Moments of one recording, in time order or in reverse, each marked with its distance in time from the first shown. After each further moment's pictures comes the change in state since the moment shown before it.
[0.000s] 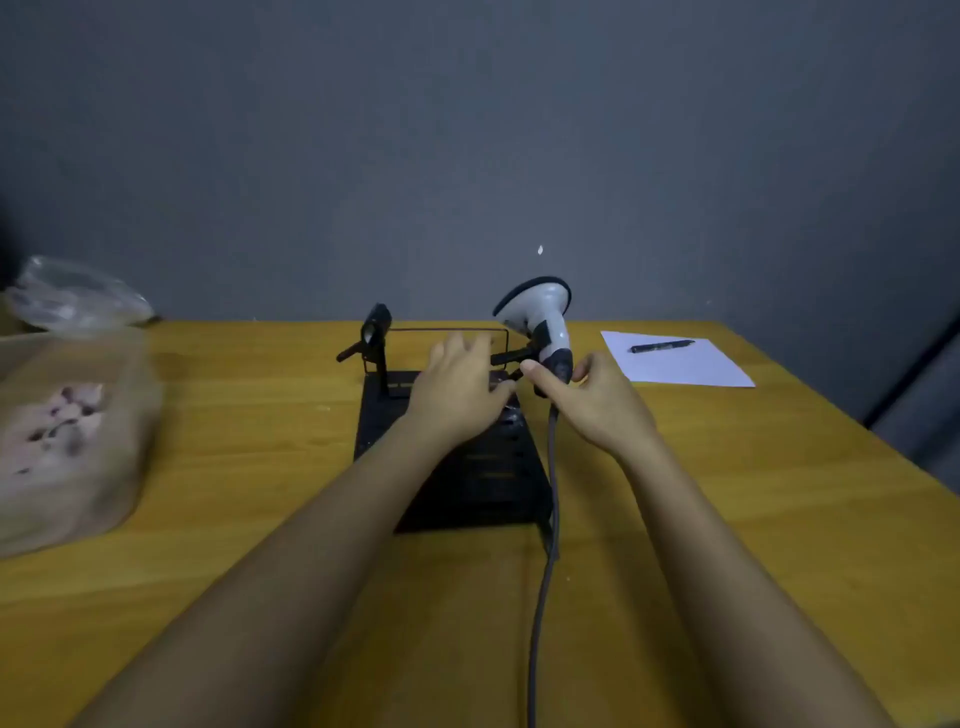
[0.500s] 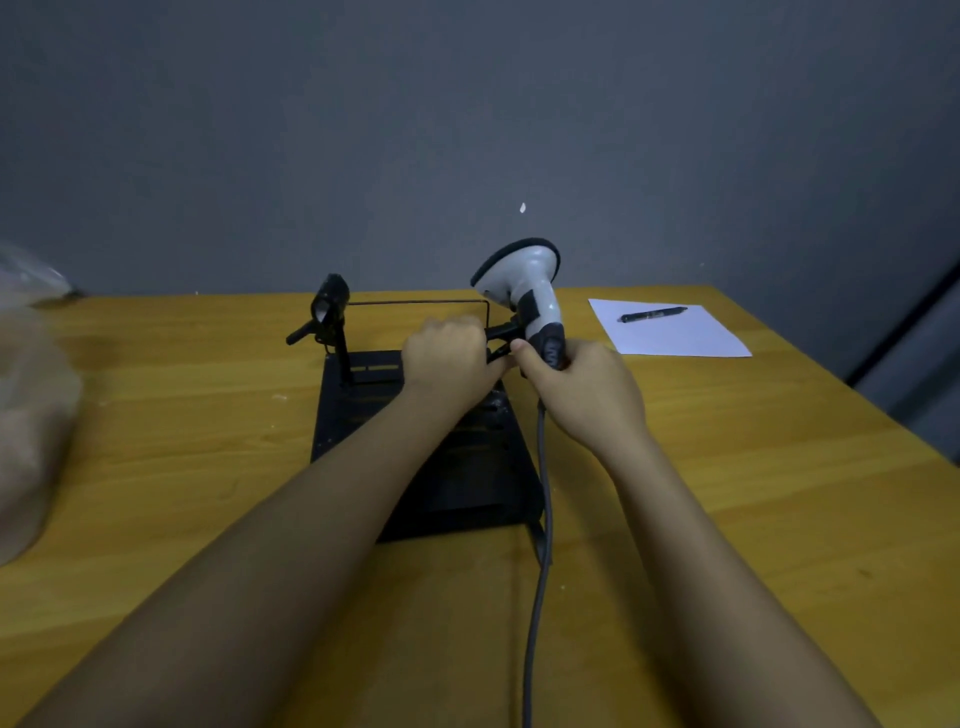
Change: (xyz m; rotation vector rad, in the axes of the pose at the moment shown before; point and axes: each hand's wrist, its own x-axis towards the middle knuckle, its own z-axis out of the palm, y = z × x) left_hand 0.044 0.001 0.032 0.370 0.064 0.023; right_hand 0.009 0.002 0.015 -0.058 0.089 -0.069
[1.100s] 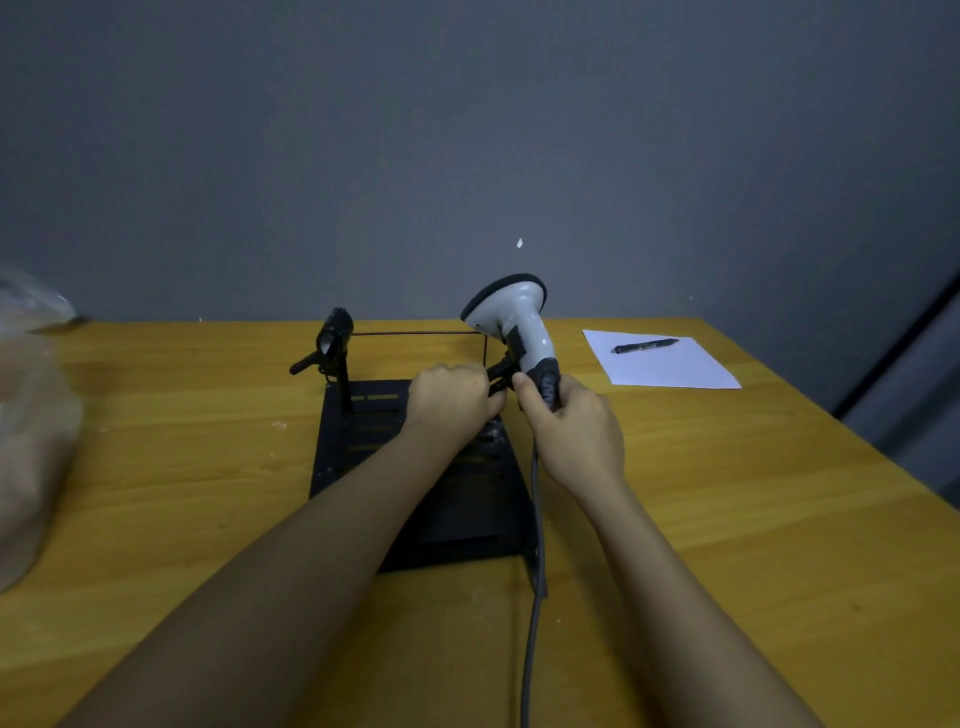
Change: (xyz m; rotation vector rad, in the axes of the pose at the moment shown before) left_hand 0.003 -0.003 0.016 0.069 -0.013 0.101; right_hand -0.009 0.004 0.013 0.088 0.111 0.000
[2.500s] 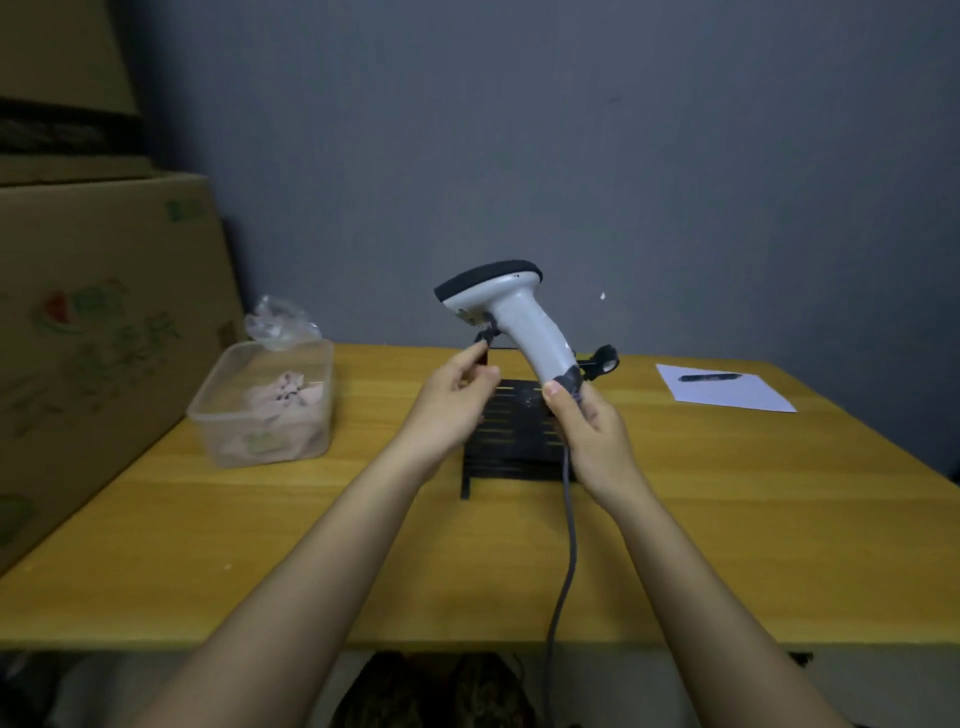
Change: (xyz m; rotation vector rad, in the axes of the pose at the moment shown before) left_hand -0.222 -0.036 -0.174 -1.245 0.148 -0.319; right_hand -0.148 -0.095 -0.050 0.682 -0.259 -0.310
